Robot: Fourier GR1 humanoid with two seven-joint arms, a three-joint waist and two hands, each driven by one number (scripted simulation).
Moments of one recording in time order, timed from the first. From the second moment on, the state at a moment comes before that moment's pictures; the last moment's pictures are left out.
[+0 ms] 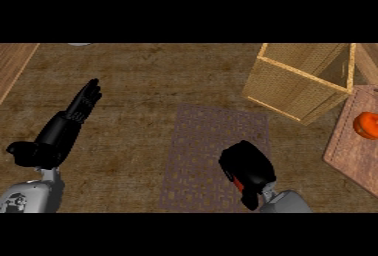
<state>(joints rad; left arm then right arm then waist) -0.16 0.18 0.08 -1.60 -0.07 -0.24 0.02 -0.16 -0.11 0.44 -1.48 1.28 0.32 -0.06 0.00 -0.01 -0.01</state>
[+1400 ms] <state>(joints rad) -0.16 0.17 0.07 -1.60 -0.08 -0.24 0.02 -0.70 -0.01 0.65 -1.74 1.01 -0.33 1.12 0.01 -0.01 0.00</state>
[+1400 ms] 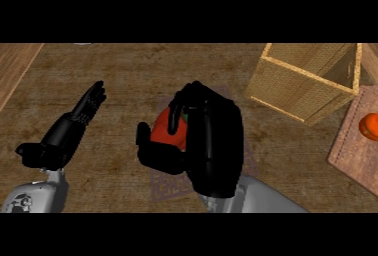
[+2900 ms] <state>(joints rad) -0.18 0.16 0.07 -1.59 -0.09 -0.24 0.02 -1.05 -0.19 -0.09 -1.20 1.04 -0.37 0.91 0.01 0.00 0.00</state>
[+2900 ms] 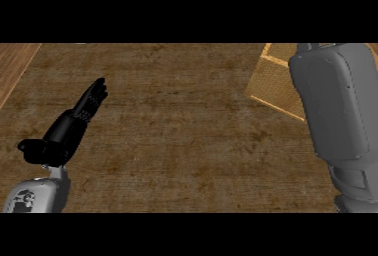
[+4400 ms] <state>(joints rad) -0.21 0.15 0.08 -1.56 -0.10 -0.25 0.02 -0.94 -0.35 -0.29 -0.79 0.75 -0.74 0.28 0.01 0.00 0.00</state>
